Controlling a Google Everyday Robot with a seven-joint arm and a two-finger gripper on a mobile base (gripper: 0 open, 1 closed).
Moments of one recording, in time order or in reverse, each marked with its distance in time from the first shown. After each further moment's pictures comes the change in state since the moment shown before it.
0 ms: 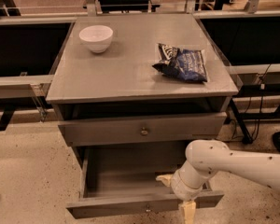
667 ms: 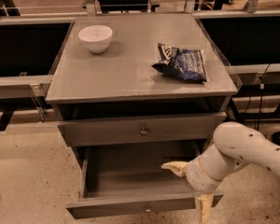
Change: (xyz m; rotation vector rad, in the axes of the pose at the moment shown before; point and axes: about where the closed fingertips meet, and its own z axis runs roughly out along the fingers) arm -0.036 0.022 -0.102 0.105 -0.088 -0.157
